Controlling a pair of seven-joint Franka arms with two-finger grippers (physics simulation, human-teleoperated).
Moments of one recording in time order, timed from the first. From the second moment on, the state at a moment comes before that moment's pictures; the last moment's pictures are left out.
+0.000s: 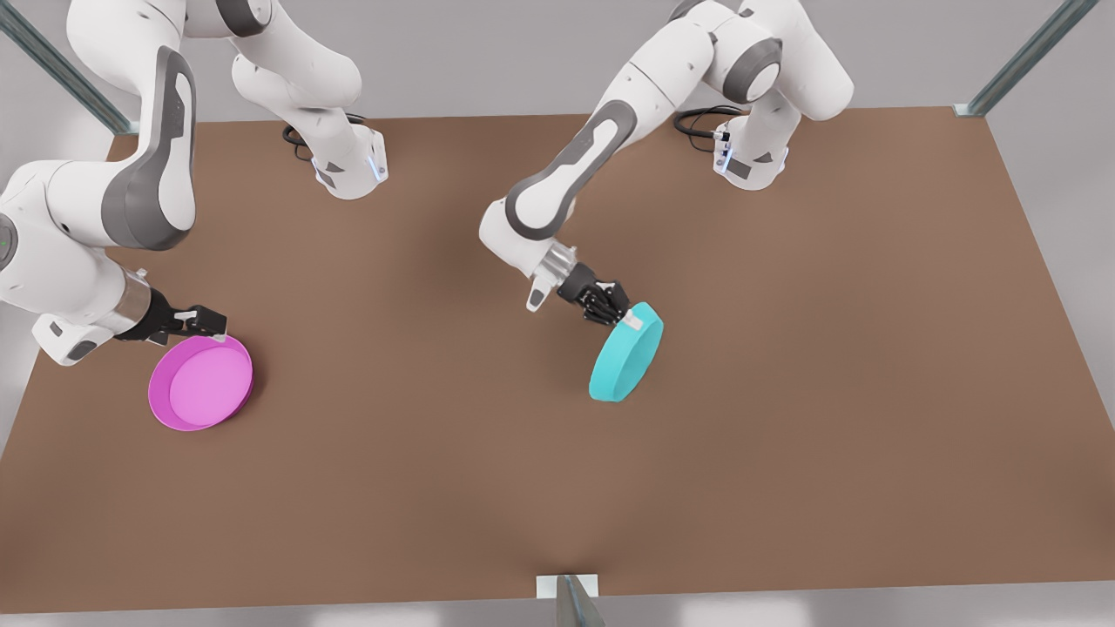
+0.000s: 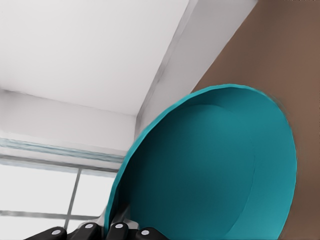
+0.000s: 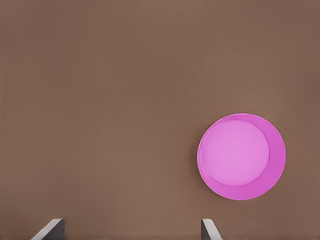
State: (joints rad) left arm -1.08 0.74 0.11 -1.41 1.09 1.41 -0.85; right arm -0.08 0.19 0.02 -1.49 0.00 1.61 -0.09
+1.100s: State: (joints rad) left arm -1.13 1.16 0.02 -0.92 0.98 1.52 -1.25; right arm -0.09 0.20 0.02 -1.50 -0.02 1.63 -0.11
